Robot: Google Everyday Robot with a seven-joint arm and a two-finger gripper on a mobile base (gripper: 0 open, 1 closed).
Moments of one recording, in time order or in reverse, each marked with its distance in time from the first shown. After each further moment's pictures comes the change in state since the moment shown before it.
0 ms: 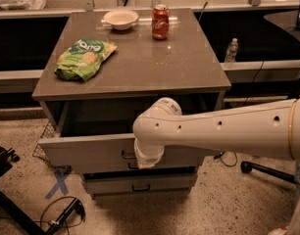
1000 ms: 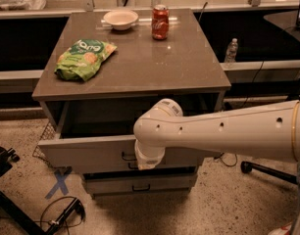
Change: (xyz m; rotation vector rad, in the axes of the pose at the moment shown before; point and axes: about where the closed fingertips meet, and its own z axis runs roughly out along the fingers) arm 0.001 0.006 0.000 -0.002 0.002 0.013
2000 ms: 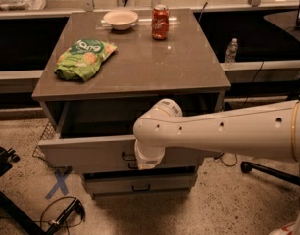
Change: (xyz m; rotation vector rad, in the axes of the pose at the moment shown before) arm -0.001 0.000 0.000 0.000 0.000 0.000
